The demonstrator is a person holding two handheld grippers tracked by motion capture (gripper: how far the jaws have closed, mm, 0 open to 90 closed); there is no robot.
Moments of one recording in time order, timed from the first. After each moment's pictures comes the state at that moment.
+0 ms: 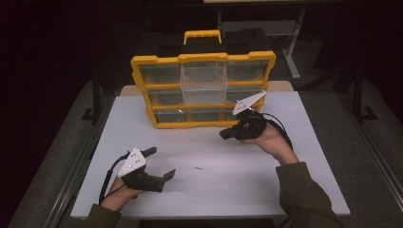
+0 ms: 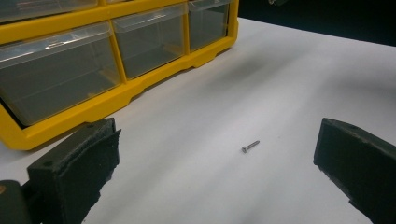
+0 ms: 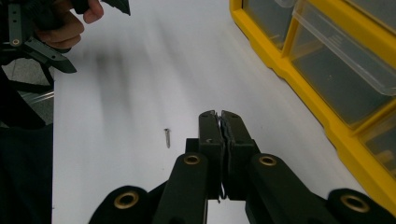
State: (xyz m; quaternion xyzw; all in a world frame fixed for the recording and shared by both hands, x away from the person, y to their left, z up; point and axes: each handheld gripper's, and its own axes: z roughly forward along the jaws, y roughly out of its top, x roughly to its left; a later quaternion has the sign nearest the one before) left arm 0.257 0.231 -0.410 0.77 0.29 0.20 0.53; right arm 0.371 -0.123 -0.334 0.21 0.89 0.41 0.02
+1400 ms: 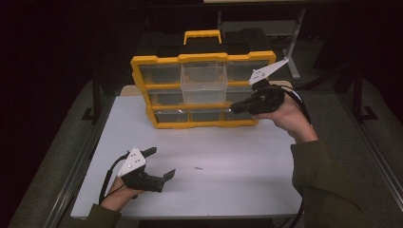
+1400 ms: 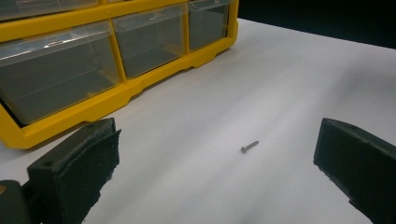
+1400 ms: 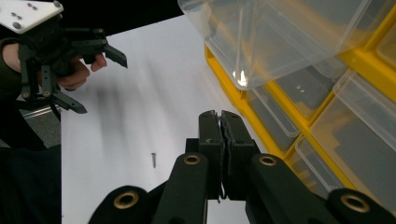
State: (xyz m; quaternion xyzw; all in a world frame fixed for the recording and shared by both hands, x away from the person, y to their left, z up) left arm 0.257 0.232 -0.410 0.77 0.29 0.20 0.53; right arm 0.387 -0.152 -0.255 0.21 0.88 0.43 0.04
